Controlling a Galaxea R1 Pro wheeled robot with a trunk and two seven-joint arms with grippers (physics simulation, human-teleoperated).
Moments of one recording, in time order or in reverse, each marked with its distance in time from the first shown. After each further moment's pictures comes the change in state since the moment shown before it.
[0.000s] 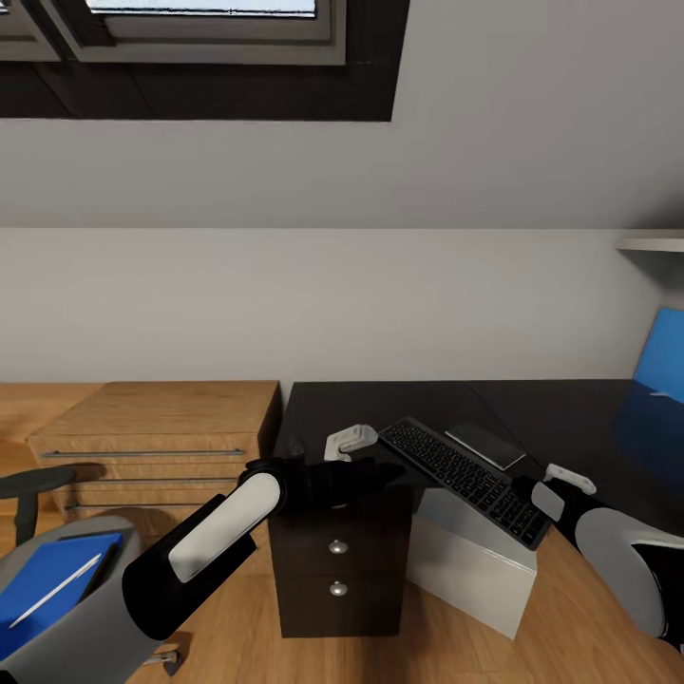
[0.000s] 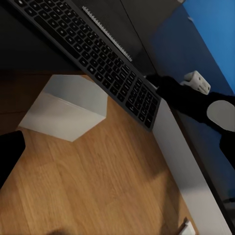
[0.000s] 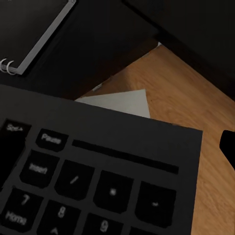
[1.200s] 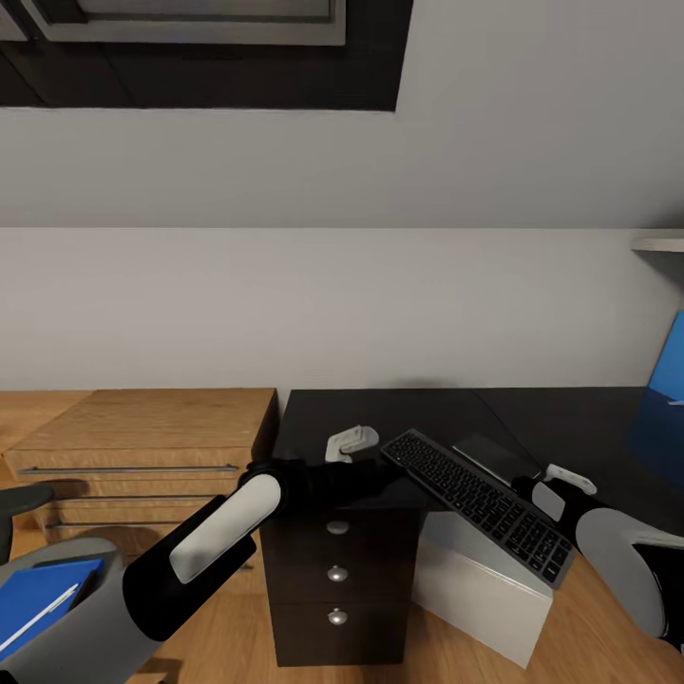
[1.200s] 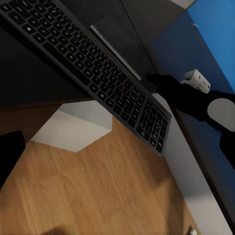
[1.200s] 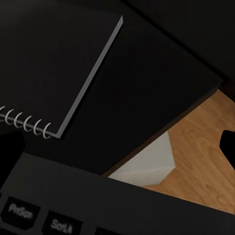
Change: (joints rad) left arm 0.000 0.000 -0.007 0.000 -0.001 -0.002 -0.001; right arm 0.000 -0.001 0.000 0.000 -0.002 0.008 0.002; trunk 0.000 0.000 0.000
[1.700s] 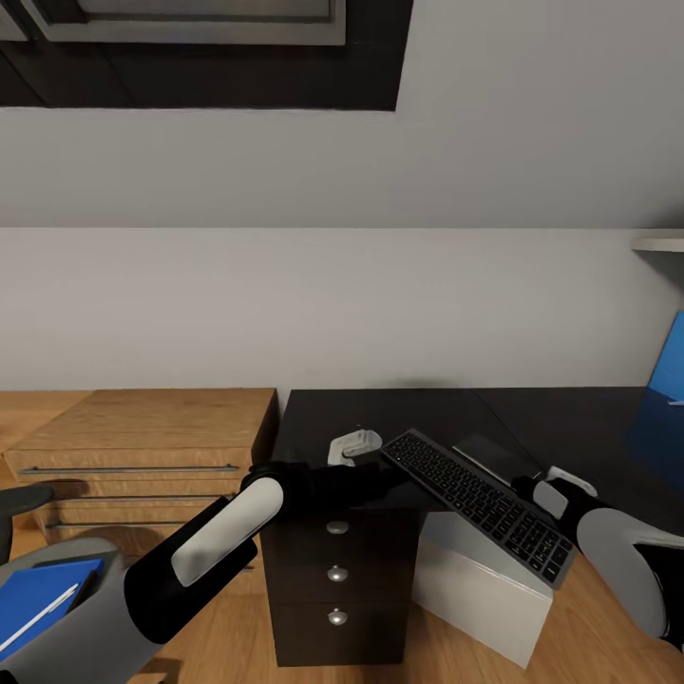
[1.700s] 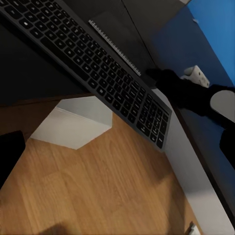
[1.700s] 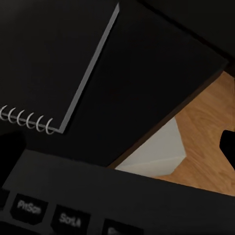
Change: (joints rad) left arm 0.000 0.000 -0.018 0.000 0.000 0.000 -0.002; right arm 0.000 -0.003 -0.002 -0.002 -0.089 0.015 0.000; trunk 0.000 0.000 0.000
